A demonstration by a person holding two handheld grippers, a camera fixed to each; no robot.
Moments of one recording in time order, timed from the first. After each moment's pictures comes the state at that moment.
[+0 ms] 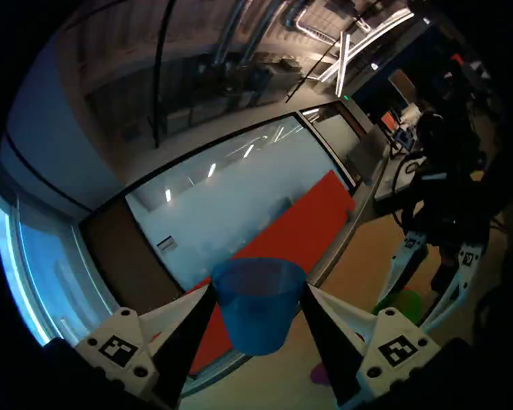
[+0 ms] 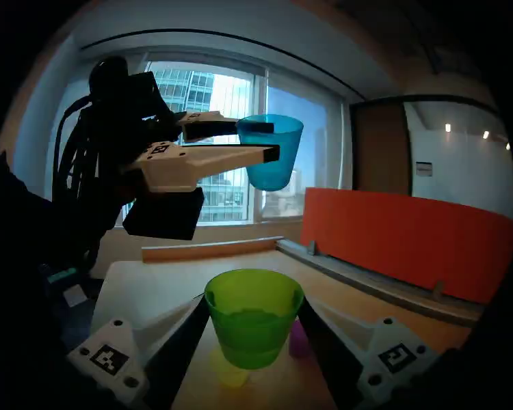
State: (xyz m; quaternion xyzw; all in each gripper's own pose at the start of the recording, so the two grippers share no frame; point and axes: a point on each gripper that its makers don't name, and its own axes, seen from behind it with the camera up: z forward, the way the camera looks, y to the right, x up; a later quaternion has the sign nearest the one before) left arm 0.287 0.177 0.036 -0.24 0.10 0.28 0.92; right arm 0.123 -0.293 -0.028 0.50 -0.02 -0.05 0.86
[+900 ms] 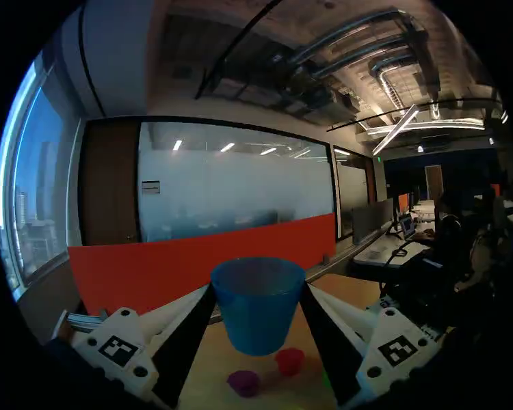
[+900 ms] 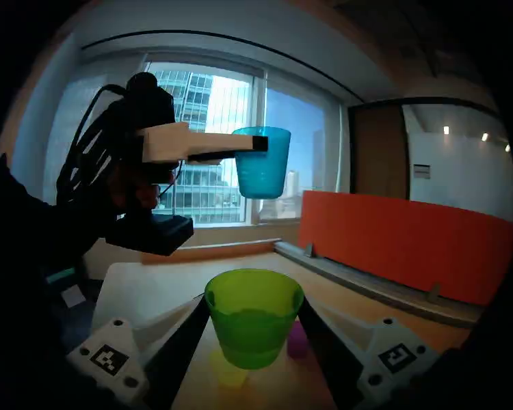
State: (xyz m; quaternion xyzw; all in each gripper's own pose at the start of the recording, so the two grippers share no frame) left arm 0.284 0.164 0.041 -0.28 0.02 0.03 0.96; right arm 0.130 -0.287 -0.031 0.50 -0.02 -0.05 0.87
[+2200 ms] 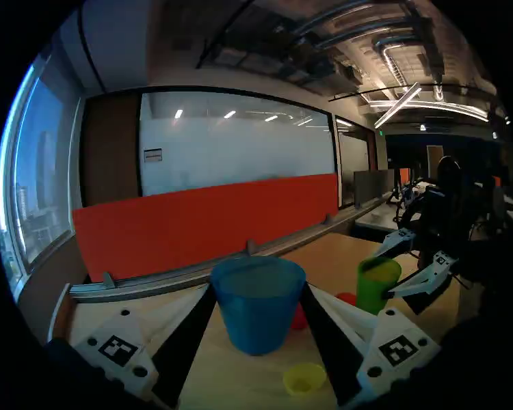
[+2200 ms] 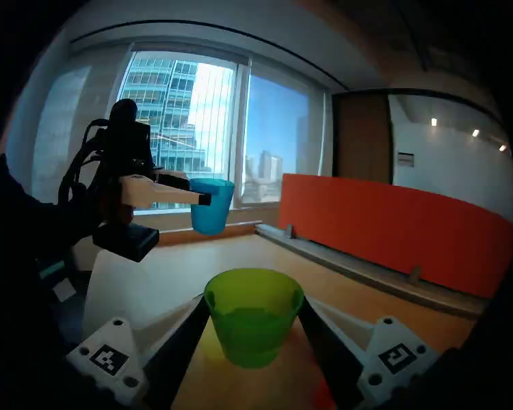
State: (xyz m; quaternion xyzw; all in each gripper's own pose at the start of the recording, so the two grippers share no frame) left arm 0.180 0.118 0.024 -0.27 -0.06 0.05 0.96; right arm 0.110 -0.235 -0.031 0.46 -0.05 -0.07 0.89
